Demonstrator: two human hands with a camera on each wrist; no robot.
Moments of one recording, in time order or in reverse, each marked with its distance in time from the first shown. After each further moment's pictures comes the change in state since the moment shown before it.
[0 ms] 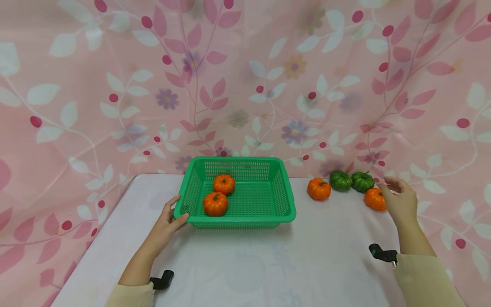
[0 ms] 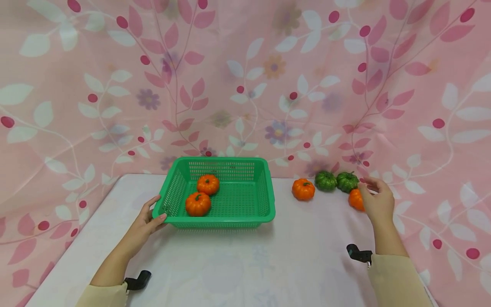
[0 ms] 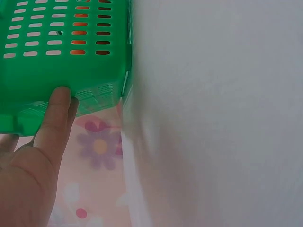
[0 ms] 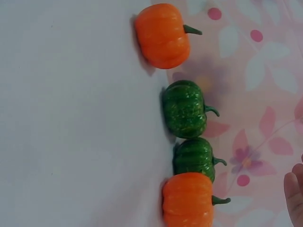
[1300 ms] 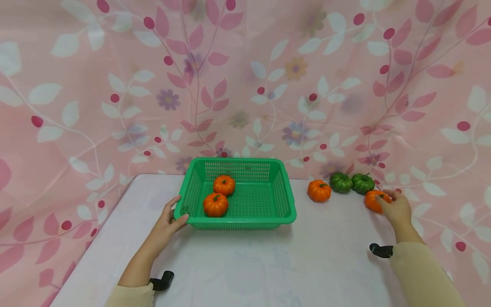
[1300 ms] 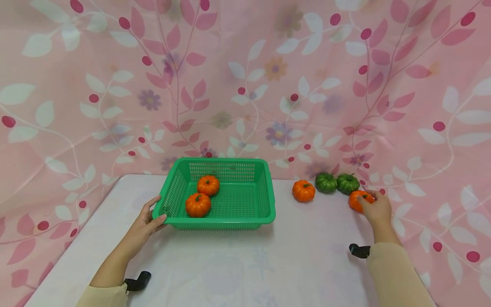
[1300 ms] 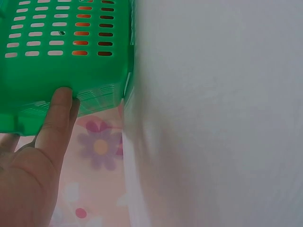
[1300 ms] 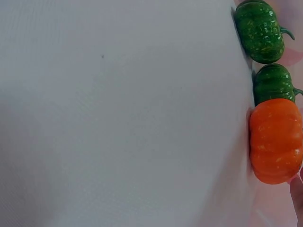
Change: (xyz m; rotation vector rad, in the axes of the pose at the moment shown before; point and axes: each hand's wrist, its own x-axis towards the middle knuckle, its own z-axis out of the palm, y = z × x) left_hand -0.001 -0.002 0.000 -0.027 -0.003 0.015; right_hand 0.036 0.076 0.014 -0.131 -0.246 0.113
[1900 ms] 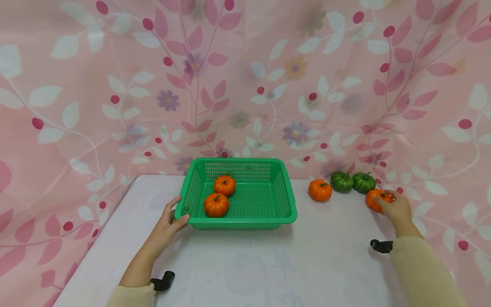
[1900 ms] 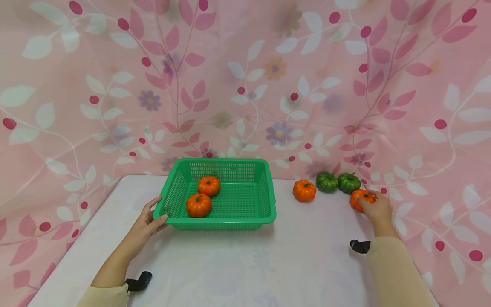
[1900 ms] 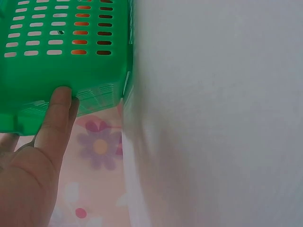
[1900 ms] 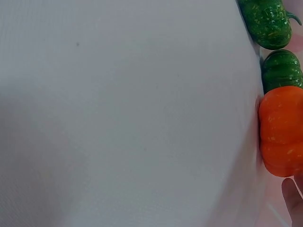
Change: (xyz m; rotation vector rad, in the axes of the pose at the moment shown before) left_hand 0.000 0.001 0.001 -0.013 -0.002 -0.009; right_hand 0.009 0.010 -0.001 -0.030 -0.105 0.070
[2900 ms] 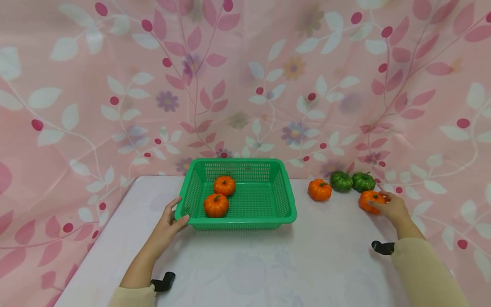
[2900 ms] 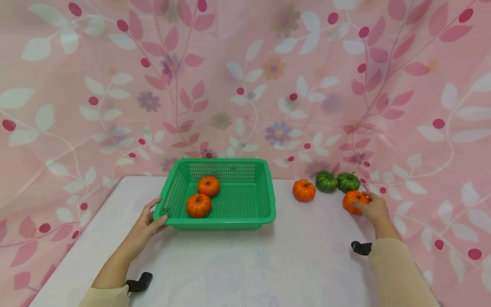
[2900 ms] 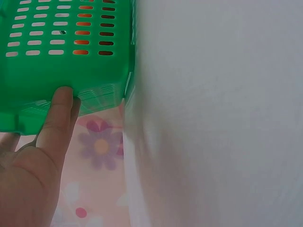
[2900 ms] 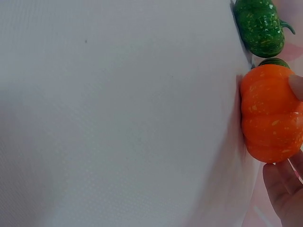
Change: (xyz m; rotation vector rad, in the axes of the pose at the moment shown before) left_hand 0.001 -0.003 0.000 -0.010 0.004 0.006; right_hand -0.004 -0.005 -0.003 -0.018 -0.152 0.018
